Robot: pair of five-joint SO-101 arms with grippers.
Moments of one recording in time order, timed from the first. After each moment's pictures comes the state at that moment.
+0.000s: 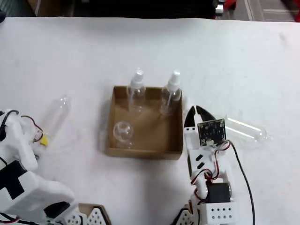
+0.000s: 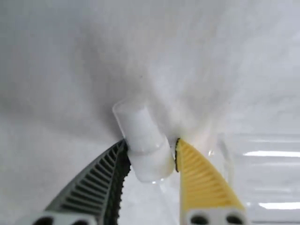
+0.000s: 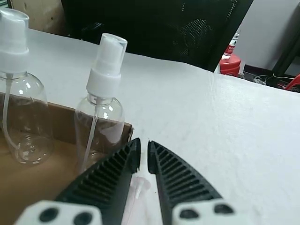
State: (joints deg) left arm -44.7 5.1 33.6 63.3 34.3; right arm -6.4 -102.5 95.6 29.0 12.8
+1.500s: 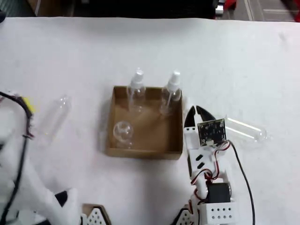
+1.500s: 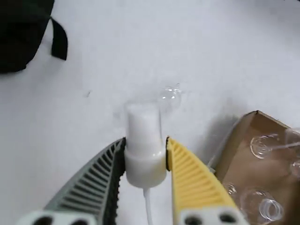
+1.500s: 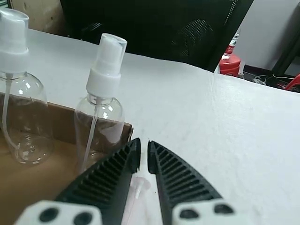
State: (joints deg) left arm -26.2 -37.8 -4.5 101.8 9.0; right arm -6.4 -102.5 95.6 29.0 12.9
